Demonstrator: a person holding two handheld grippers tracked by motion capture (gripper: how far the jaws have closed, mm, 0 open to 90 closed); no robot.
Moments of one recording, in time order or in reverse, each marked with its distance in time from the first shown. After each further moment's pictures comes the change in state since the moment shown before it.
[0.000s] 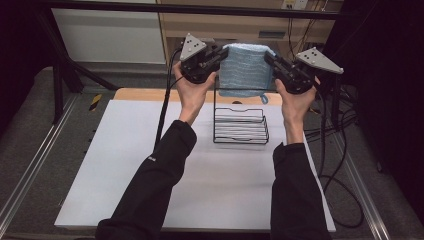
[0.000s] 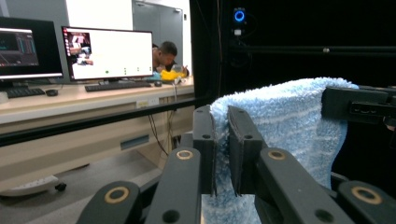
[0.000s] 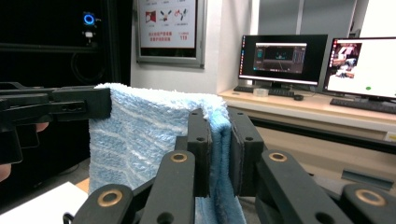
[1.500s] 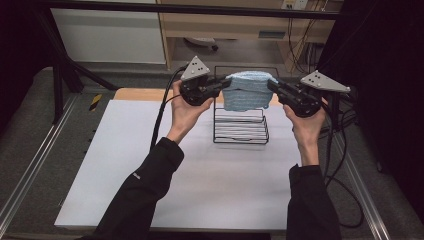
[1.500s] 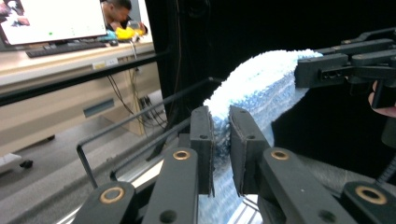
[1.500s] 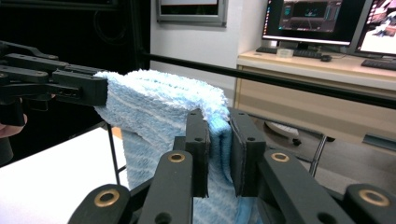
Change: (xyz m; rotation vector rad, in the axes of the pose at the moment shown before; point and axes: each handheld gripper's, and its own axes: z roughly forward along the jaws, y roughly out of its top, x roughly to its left) left arm -0.020 -0.024 -0.028 0.189 -0.175 0.063; right arm -0.001 -0.029 -0.043 0.158 0.100 0.006
